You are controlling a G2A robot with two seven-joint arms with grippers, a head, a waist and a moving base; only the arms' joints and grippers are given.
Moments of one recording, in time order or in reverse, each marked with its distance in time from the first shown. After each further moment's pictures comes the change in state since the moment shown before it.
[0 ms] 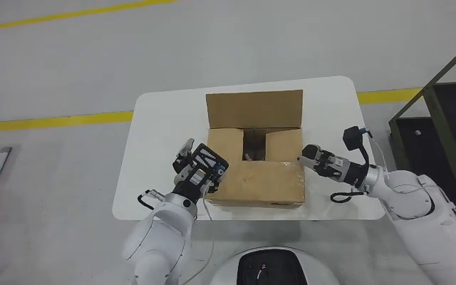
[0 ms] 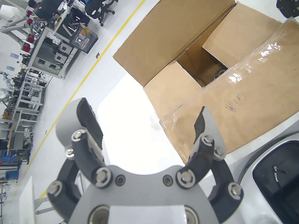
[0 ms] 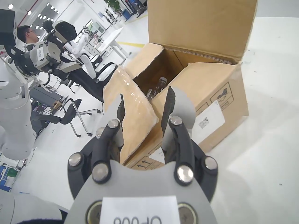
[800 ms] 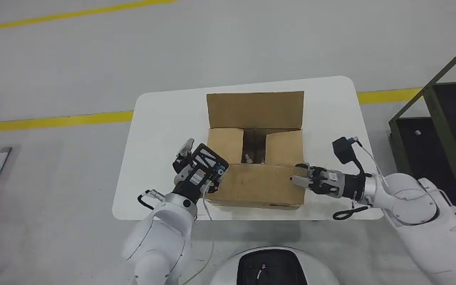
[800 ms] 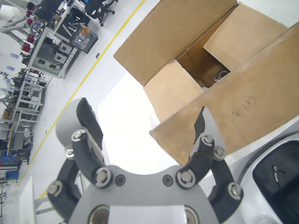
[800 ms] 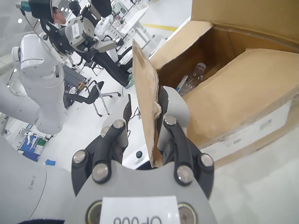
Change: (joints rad) left arm 0.000 0.000 0.000 0.000 0.000 0.001 0.001; right arm -0.049 0.039 -0.035 -0.123 0.198 -0.022 0.225
